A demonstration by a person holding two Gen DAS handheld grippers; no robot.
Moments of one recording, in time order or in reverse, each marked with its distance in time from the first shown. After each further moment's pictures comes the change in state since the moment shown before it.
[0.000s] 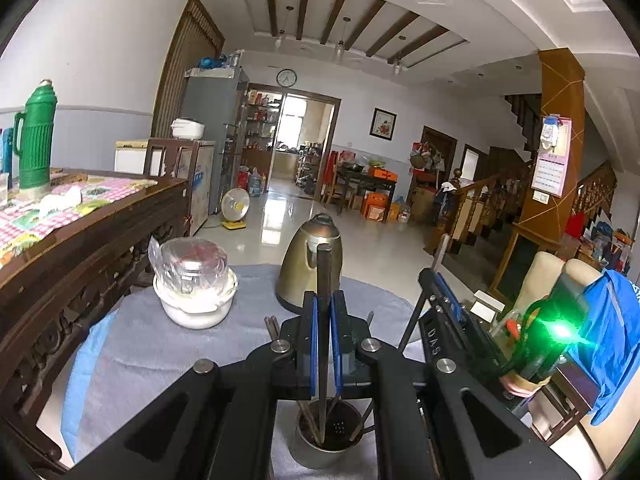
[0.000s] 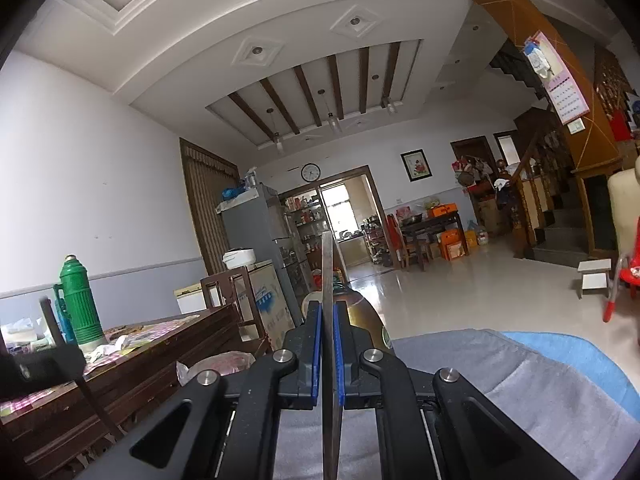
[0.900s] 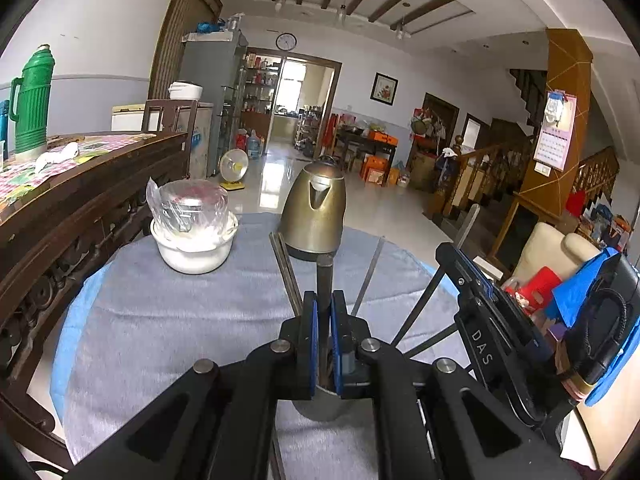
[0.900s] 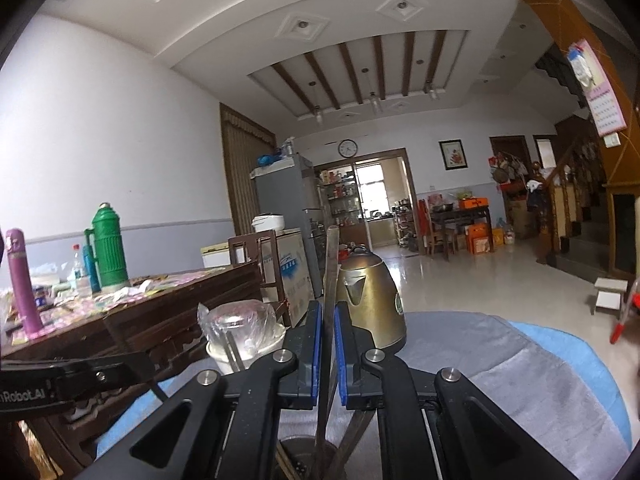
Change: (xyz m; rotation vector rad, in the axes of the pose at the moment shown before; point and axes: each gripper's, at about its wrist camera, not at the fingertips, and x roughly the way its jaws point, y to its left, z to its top) left arm 0.006 0.009 -0.050 0.001 0.140 -0.014; right arm -0.041 -0.009 -0.026 -0.138 0.102 0.137
